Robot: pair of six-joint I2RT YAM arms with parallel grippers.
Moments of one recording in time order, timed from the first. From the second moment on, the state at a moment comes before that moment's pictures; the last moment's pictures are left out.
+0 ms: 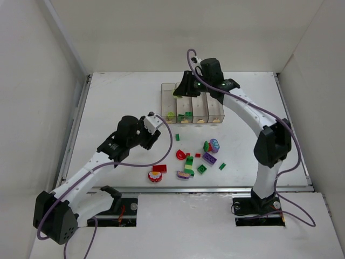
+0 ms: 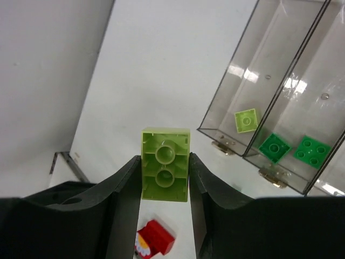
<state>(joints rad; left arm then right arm) -0.51 0.99 0.69 -0.26 0.18 0.31 0.49 1.86 1.76 -0.40 -0.42 0.53</state>
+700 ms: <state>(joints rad) -0.42 1.24 0.83 -0.19 0.18 0.35 0.49 2.27 2.08 -0.49 -0.33 0.53</state>
